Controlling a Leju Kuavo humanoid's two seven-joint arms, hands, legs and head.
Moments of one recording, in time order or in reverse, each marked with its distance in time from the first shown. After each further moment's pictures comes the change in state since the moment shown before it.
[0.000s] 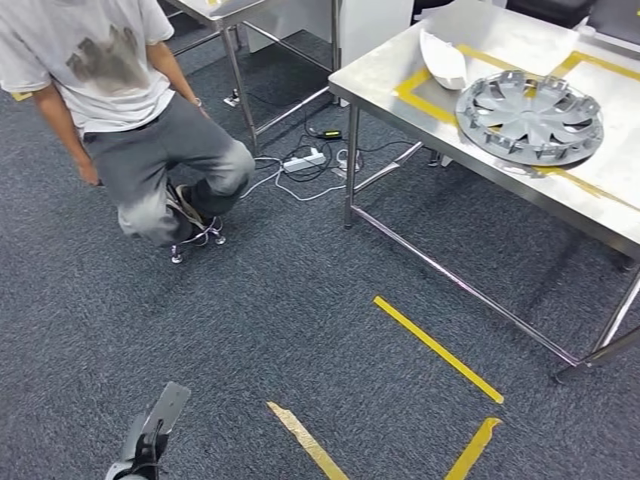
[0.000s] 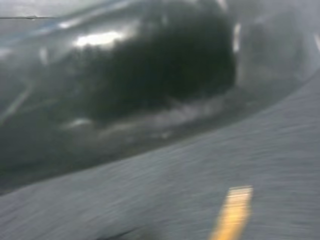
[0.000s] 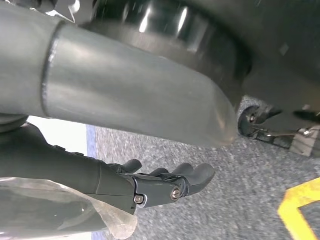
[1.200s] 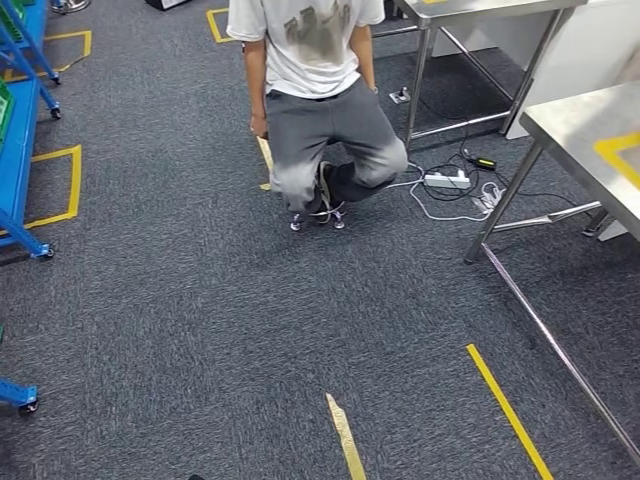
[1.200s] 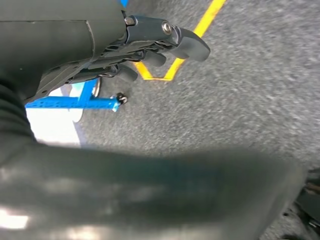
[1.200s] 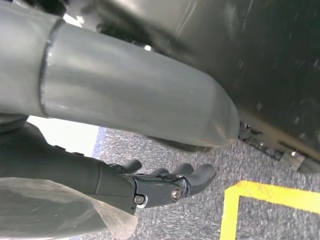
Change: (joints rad) left arm -0.028 -0.026 0.088 0.447 -0.178 -0.122 0.301; right arm -0.019 0.003 0.012 0.002 0.067 0.069 0.004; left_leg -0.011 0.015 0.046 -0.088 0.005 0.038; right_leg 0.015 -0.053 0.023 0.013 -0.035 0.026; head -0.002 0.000
